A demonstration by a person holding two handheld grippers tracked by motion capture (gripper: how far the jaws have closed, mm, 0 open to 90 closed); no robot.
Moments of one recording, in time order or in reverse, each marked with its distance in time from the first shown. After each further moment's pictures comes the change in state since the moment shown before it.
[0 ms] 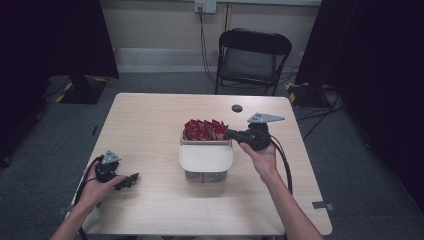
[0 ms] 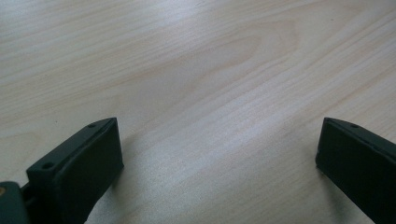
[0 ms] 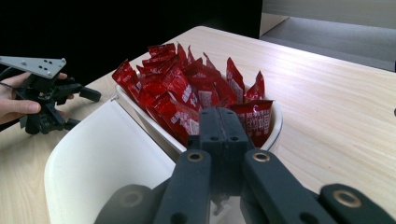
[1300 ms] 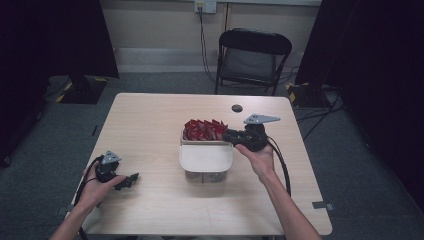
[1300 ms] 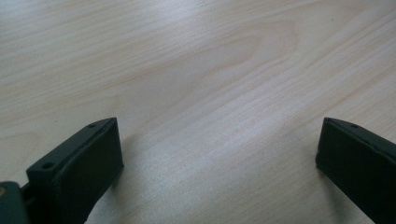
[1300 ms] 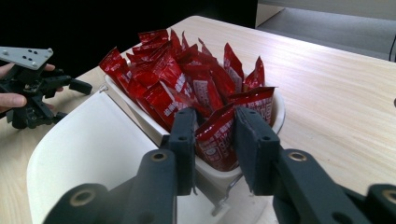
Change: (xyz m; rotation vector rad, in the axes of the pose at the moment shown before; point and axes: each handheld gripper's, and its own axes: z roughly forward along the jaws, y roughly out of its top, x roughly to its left) left arm 0.000 0.000 0.000 0.000 0.000 0.000; right arm 0.001 -0.004 0.010 0.038 -0.024 -0.001
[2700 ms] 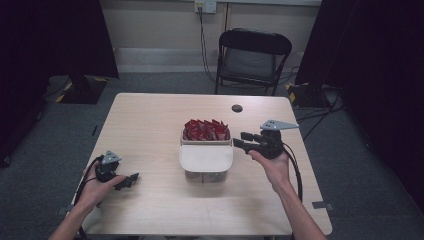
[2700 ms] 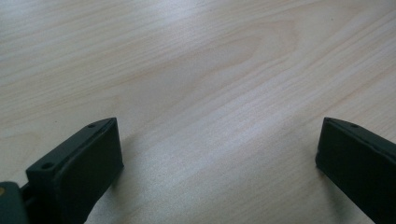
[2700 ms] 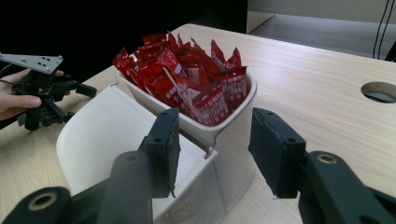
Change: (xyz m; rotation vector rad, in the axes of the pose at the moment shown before) left arm 0.000 0.000 0.000 -0.002 0.001 -0.001; right arm 0.001 -0.011 -0.043 -0.042 -0.025 0.036
